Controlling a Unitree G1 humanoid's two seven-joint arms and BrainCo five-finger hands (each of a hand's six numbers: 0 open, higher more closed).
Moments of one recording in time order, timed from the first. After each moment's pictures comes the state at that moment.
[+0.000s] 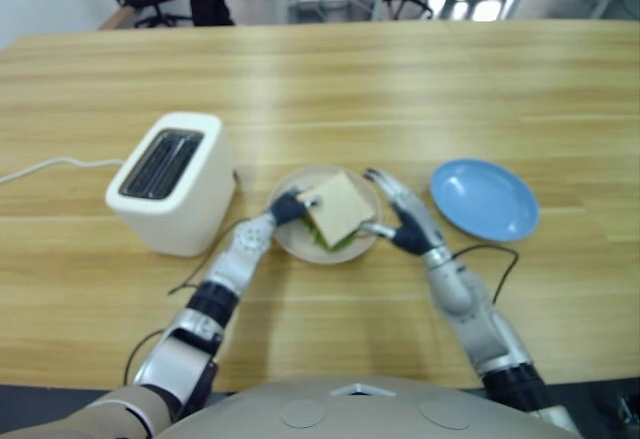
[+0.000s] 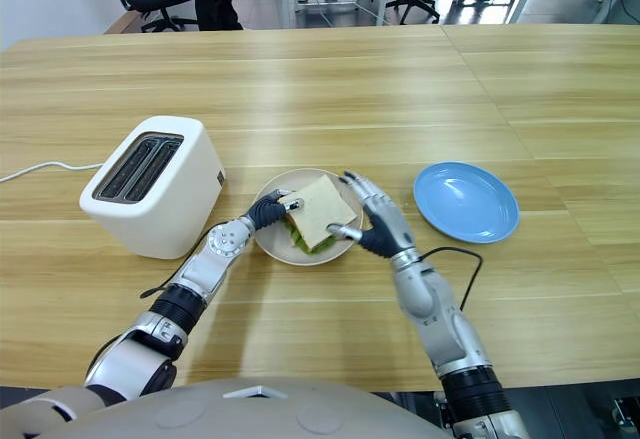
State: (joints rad) left arm -0.37 0.13 -0.30 0.57 0.25 0.00 -0.17; right arm 0.09 -0.34 0.23 0.00 -0.75 -0.37 -0.13
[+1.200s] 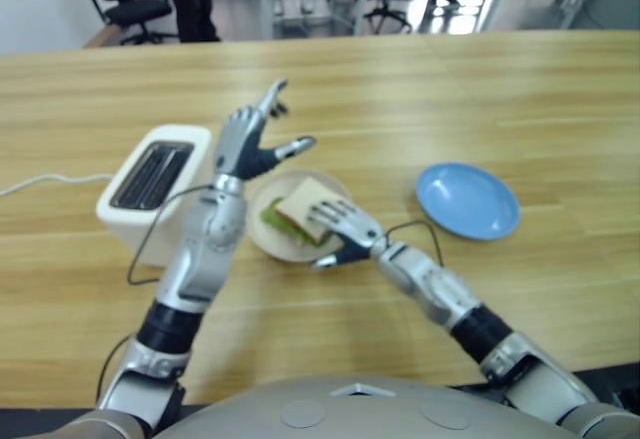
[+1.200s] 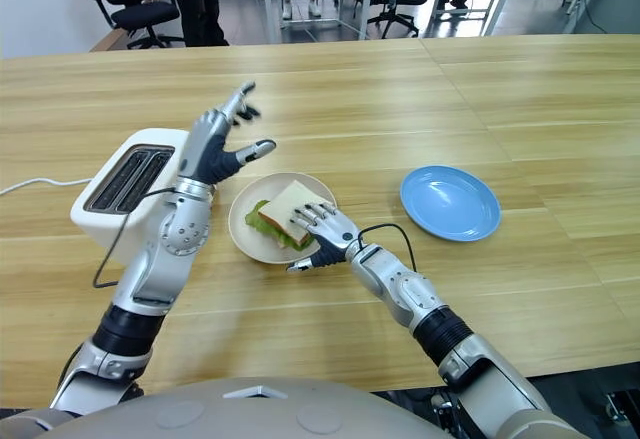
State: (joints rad) left arm -0.19 0.28 -0.23 -0.36 0.74 0.04 0.13; right arm -0.22 -0.40 0.62 0.30 -1.07 -0.18 -0.06
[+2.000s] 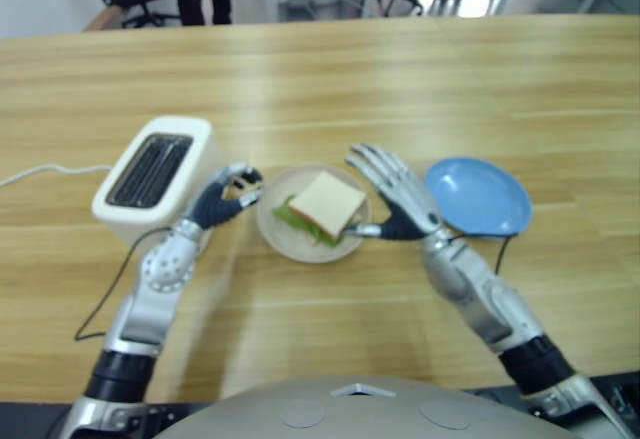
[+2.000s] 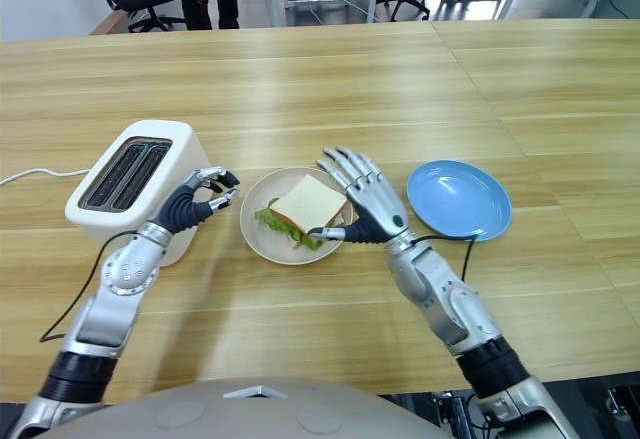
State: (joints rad) left arm 0.06 0.48 -0.01 -0.28 0.25 -0.13 -0.23; right arm 0.02 -0.53 0.26 -0.19 -0.79 -0.34 -0.31
